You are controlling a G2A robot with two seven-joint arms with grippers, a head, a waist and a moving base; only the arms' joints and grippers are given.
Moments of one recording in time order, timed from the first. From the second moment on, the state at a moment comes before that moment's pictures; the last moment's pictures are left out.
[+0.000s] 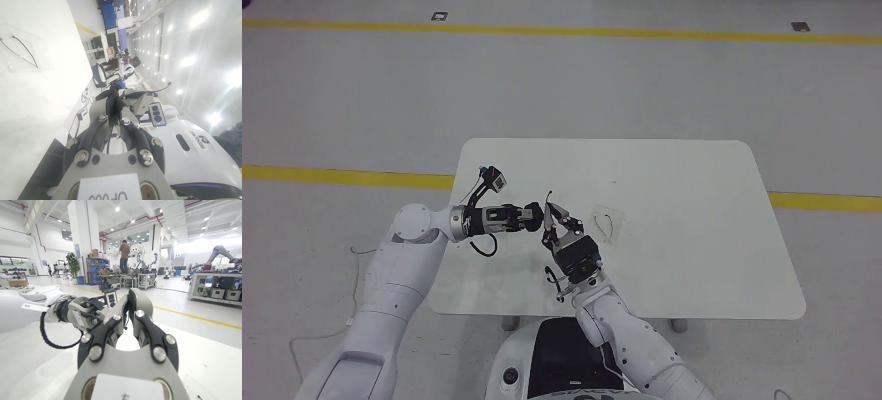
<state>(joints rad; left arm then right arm) 1.09 -1.20 -1.27 -1.11 -0.46 -0.34 -1.39 -1.48 -1.50 0.86 -1.45 -1.49 0.16 -0.62</state>
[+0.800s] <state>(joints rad) 1.09 -1.20 -1.27 -1.11 -0.46 -0.34 -1.39 -1.50 -1.50 0.86 -1.46 -1.50 0.14 -0.60</state>
